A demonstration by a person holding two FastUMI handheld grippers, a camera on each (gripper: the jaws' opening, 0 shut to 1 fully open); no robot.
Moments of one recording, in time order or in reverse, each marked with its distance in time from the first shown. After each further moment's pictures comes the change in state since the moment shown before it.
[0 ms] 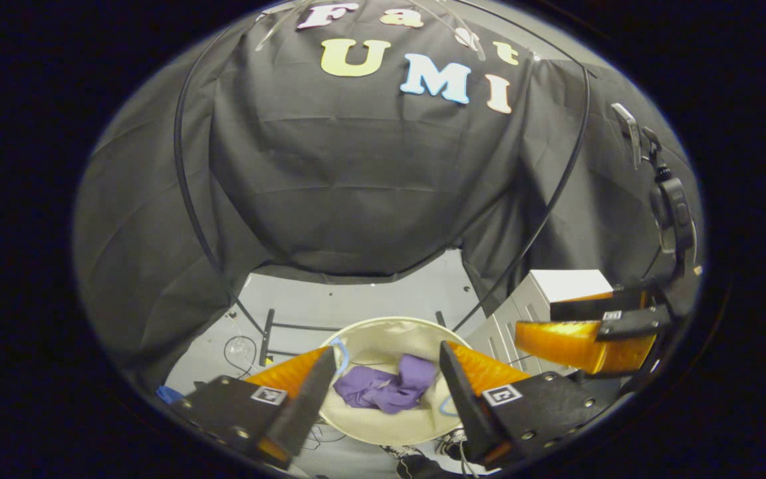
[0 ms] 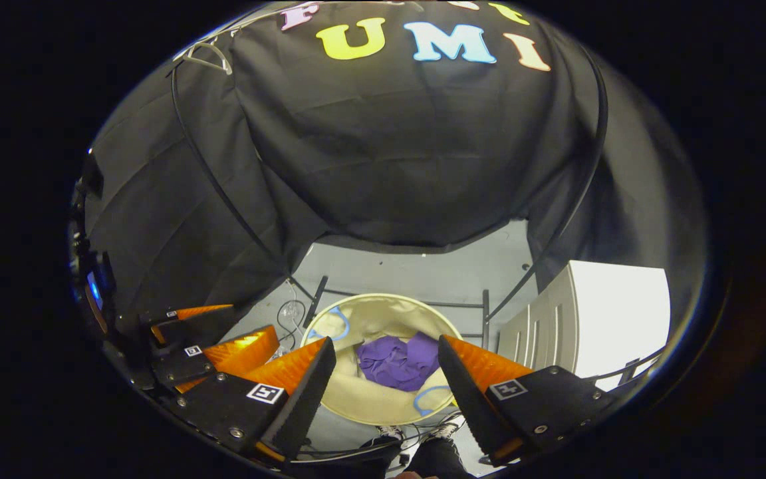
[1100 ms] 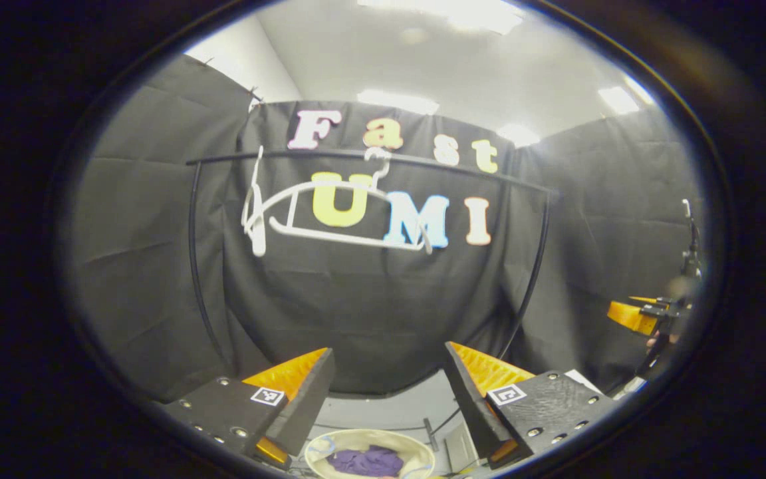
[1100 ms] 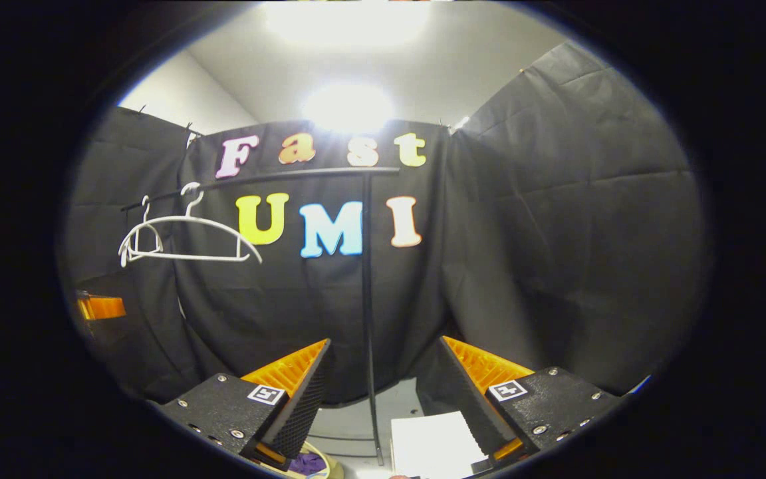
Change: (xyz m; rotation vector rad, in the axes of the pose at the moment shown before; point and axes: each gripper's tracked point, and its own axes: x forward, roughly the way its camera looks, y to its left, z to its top) left arm -0.239 -0.136 0.340 0.008 -0.609 0.039; right arm -0.325 -0.279 0.206 0.016 -0.805 -0.351
